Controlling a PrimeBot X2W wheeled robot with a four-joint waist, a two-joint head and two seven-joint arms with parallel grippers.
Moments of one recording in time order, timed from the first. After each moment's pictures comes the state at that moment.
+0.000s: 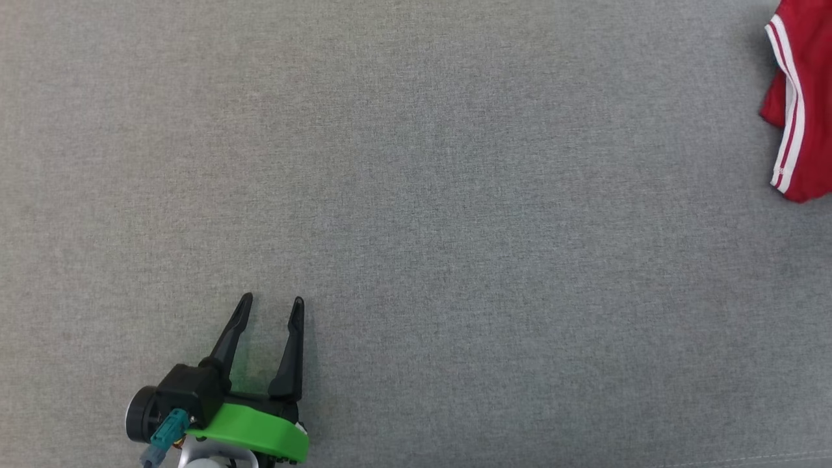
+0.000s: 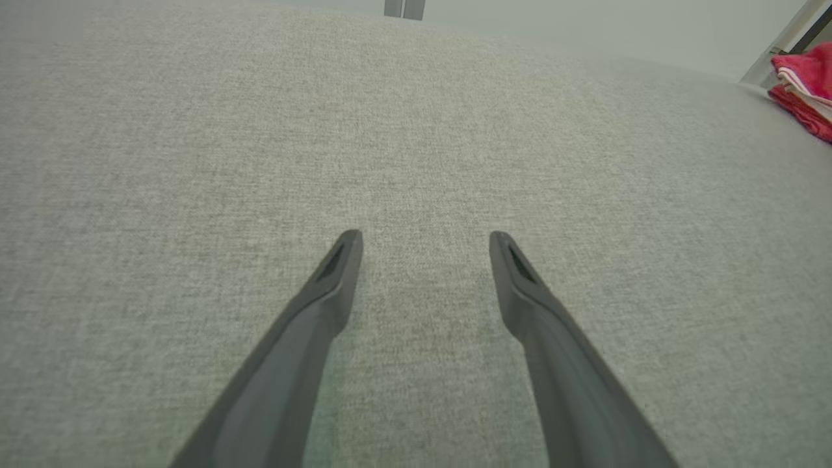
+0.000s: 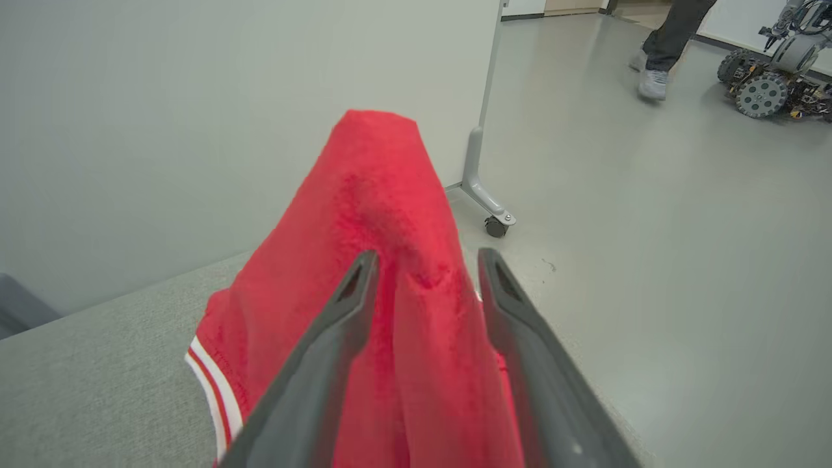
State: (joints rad) left arm -0.04 0.08 -0.18 0.18 -0.26 -0.13 -0.26; right arm -0.77 -0.30 -0.64 0.38 -0.03 0.13 0.28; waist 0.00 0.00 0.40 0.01
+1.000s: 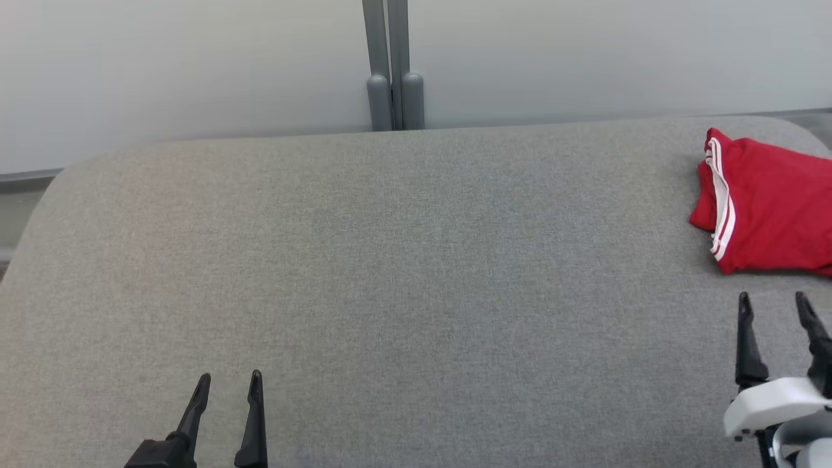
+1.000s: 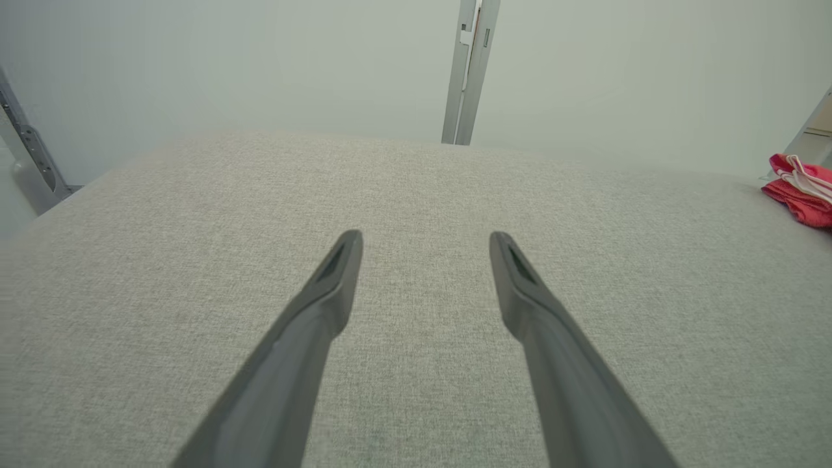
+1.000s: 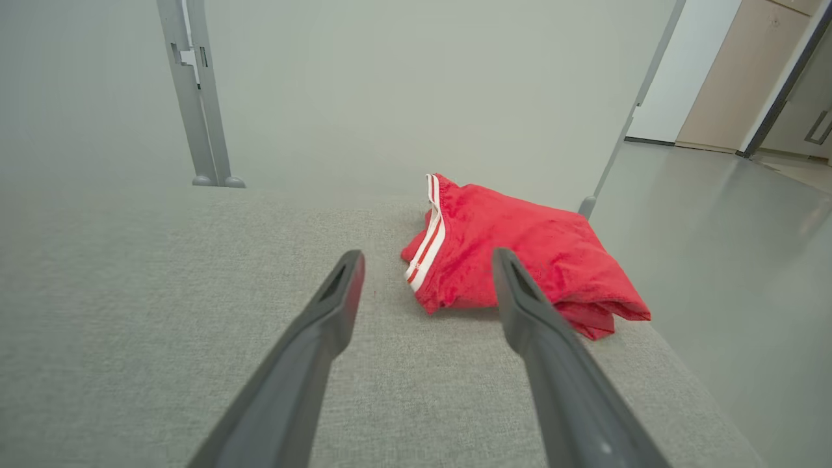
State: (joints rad) left arm 0.14 0.05 -0.05 0.17 -0.21 -0.12 -0.26; right arm -0.04 -0.12 -0.29 0.27 -0.04 0.13 -0.26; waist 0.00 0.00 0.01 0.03
